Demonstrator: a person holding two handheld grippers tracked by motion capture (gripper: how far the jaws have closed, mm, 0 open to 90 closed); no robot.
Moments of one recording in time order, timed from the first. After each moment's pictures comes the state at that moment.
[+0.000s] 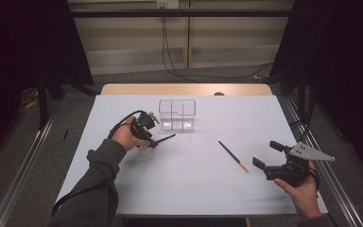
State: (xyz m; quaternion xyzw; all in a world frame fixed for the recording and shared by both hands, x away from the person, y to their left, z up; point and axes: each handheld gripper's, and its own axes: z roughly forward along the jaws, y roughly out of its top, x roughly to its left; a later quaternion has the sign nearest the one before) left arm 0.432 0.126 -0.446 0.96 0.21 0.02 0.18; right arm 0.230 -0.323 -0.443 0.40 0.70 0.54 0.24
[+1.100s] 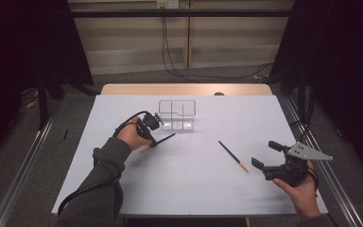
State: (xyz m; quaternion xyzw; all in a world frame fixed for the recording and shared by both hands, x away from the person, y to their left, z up) left arm 0.432 0.109 -0.449 0.96 0.23 0.00 0.13; right arm 0.232 -0.321 -0.444 0.40 0.70 0.53 0.25
